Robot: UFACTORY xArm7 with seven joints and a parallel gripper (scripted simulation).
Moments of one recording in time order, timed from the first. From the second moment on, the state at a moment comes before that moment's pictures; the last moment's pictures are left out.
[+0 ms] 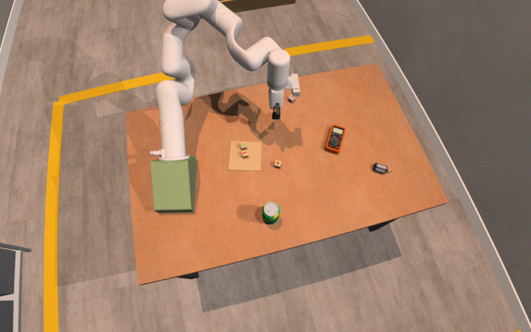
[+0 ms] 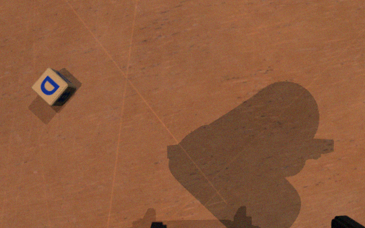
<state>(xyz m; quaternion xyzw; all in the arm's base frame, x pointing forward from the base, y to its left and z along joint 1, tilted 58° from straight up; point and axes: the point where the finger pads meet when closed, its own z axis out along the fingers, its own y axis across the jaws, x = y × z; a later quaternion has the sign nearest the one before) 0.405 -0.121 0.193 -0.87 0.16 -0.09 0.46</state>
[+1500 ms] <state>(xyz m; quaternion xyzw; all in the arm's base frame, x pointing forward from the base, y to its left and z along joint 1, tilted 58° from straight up) 0.456 -0.062 0.279 -0.86 0.13 -0.12 0.47</state>
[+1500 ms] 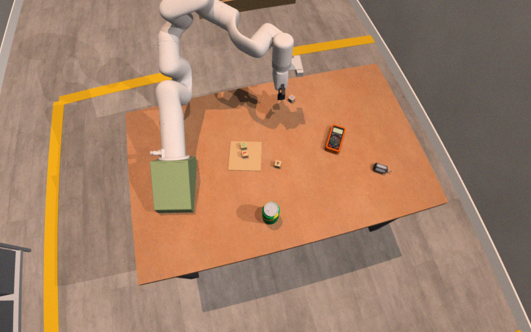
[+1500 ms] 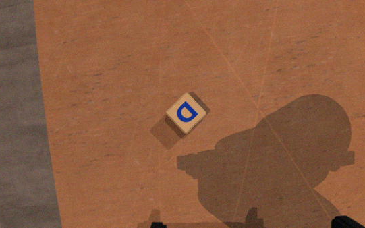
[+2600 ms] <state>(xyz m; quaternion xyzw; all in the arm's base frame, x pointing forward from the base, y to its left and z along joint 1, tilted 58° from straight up) 0.408 -0.099 0.219 -0.87 0.14 -0.11 0.46</state>
